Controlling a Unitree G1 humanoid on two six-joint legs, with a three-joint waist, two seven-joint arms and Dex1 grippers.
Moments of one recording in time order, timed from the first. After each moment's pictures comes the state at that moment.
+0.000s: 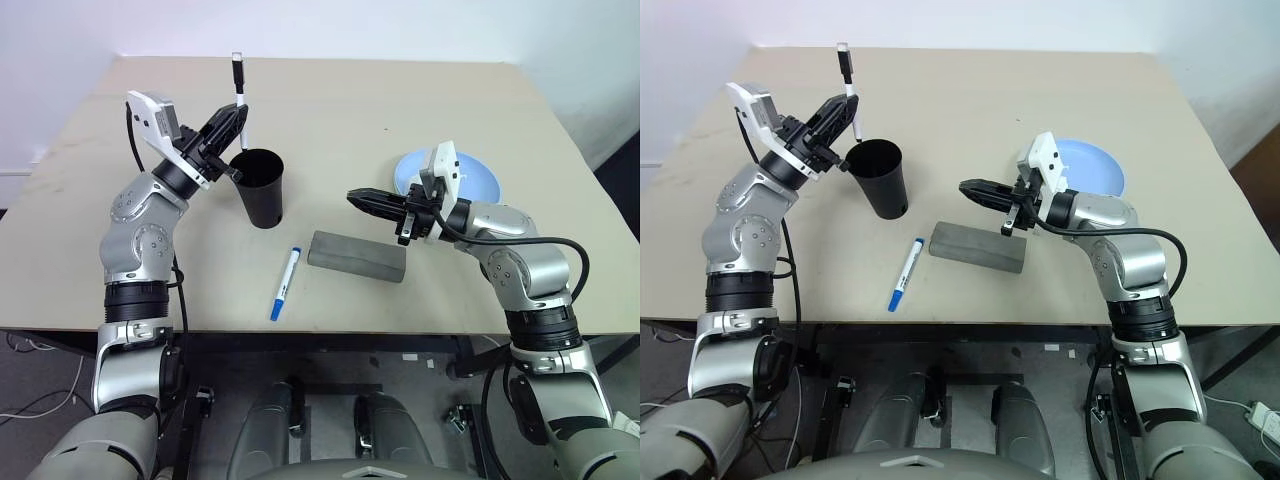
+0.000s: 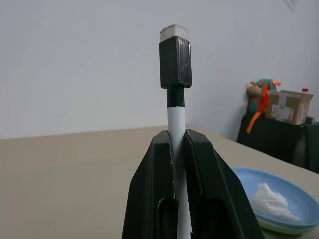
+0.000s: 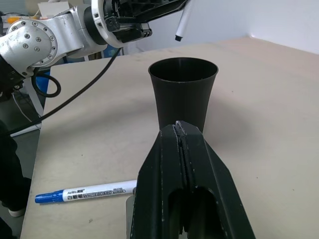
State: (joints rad) left arm -0.74 0.38 0.24 0.28 -0.55 0.21 -0.74; right arm -0.61 -0.47 0.01 -0.04 0.48 0.48 0.96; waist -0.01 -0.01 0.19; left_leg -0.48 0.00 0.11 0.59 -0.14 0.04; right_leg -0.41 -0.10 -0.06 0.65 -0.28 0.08
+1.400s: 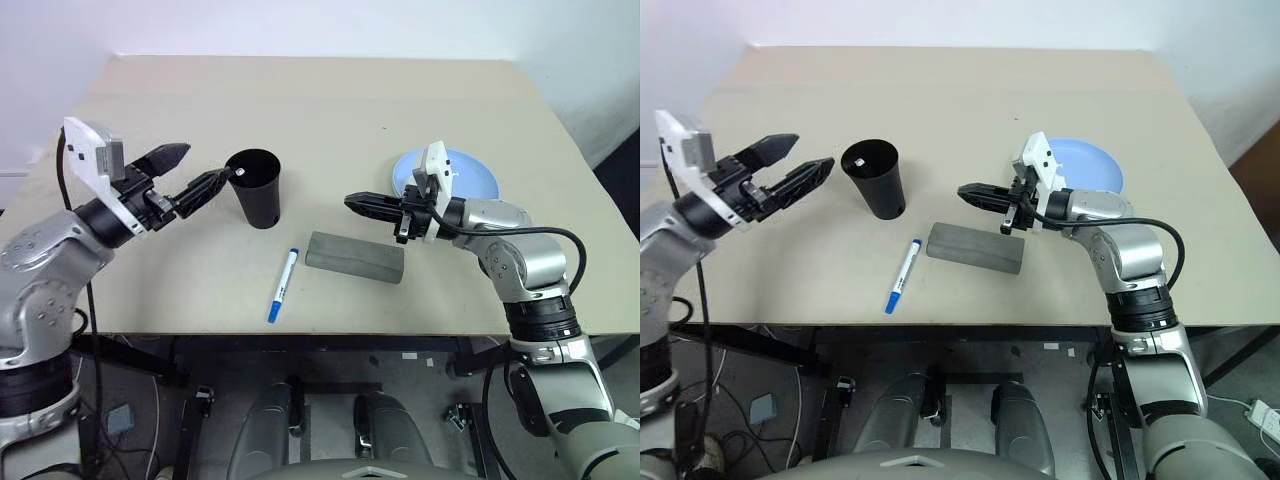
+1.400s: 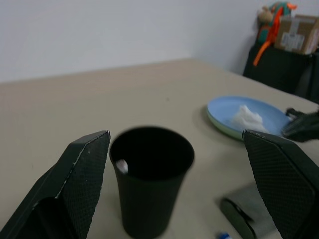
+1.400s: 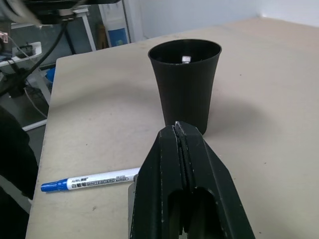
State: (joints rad) left arm -0.31 0.75 0.43 -0.40 -0.87 0.79 -0.59; right arm -0.66 -0.47 0.05 0.04 0.47 0.51 1.02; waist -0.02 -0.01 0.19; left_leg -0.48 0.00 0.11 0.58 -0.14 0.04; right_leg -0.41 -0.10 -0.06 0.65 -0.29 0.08
